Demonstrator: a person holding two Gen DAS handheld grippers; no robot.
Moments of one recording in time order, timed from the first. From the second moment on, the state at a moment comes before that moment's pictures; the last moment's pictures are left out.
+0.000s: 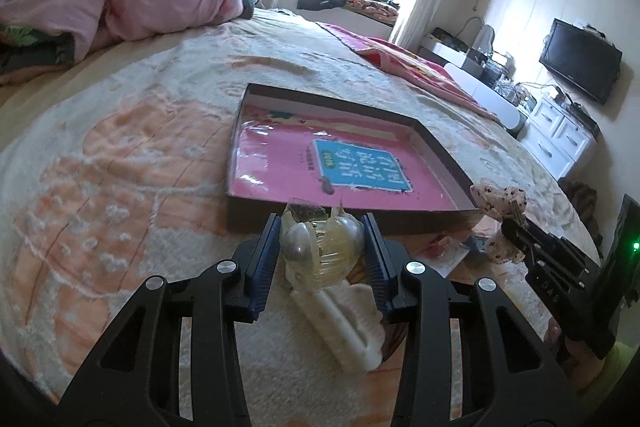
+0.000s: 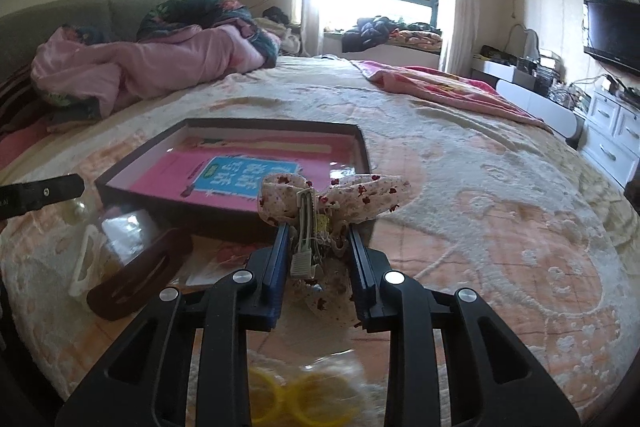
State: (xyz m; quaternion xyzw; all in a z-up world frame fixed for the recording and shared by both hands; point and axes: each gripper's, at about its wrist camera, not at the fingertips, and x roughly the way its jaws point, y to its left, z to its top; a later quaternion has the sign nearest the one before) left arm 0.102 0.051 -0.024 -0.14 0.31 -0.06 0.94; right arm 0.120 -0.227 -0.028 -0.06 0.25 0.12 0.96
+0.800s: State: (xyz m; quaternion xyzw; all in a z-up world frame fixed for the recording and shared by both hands) left arm 0.179 0.023 -0.008 -0.10 0.30 -0.07 0.94; right arm 0.167 -0.237 0.007 -0.04 0.23 0.11 0.96
